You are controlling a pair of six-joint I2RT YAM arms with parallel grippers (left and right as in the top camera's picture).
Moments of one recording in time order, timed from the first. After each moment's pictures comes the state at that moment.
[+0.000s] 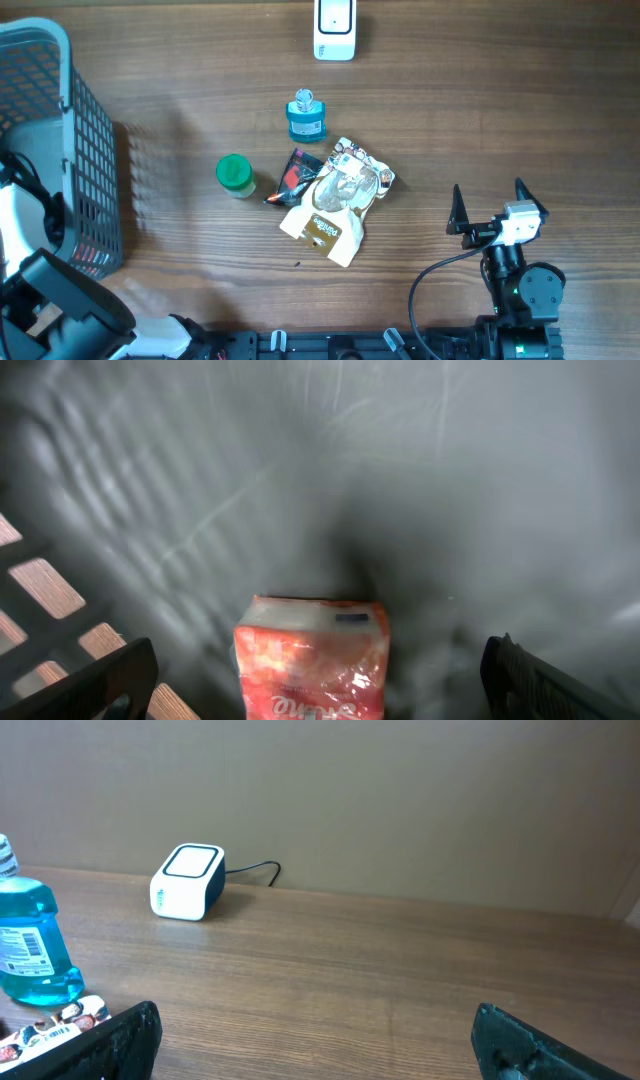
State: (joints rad) left arm 0.75 1.65 1.11 -0.92 -0.21 -0.27; right arm 0.00 0.02 0.01 0.00 -0.08 -0.07
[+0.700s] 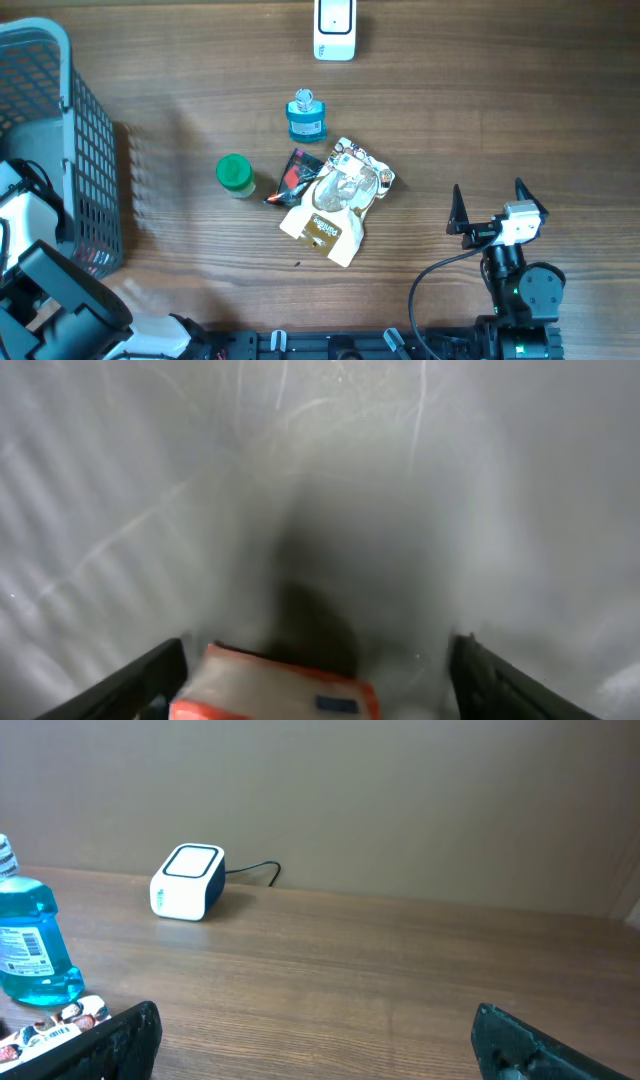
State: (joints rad) left arm 0.75 1.67 0.99 -0.72 -0.13 -0.34; right arm 0.00 0.02 0.01 0.00 -0.08 -0.07
